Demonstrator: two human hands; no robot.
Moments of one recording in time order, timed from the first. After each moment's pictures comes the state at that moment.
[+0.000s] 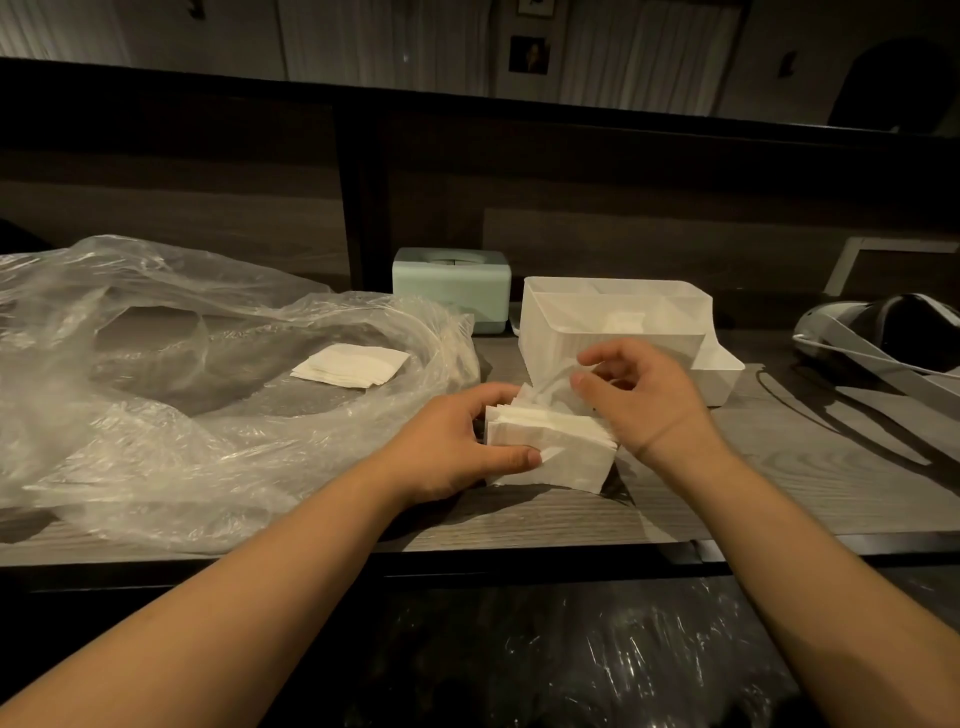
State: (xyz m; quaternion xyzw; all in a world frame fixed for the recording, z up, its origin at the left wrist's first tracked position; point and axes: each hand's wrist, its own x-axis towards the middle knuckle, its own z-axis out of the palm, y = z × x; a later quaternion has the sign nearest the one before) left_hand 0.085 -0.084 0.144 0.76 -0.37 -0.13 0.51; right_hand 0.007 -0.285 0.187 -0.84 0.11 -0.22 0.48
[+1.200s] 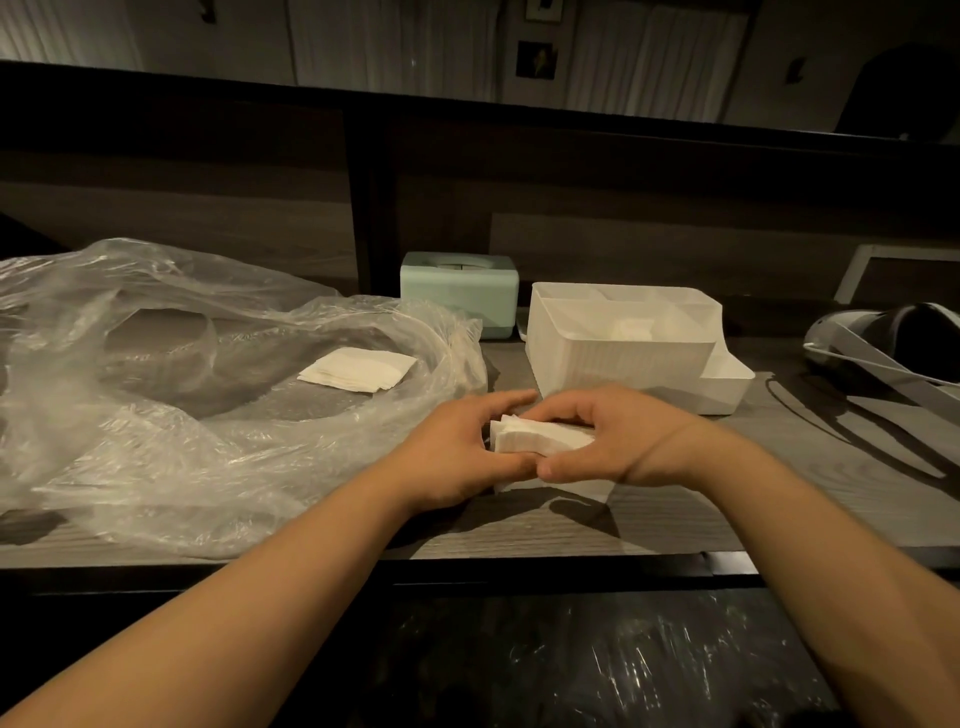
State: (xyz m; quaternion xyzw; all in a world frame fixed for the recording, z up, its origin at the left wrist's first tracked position) left_hand 0.084 -0.085 0.146 0.80 -0.38 -0.09 0.46; right_hand 0.008 -0.281 0.206 -0.95 -0.09 0.08 0.28
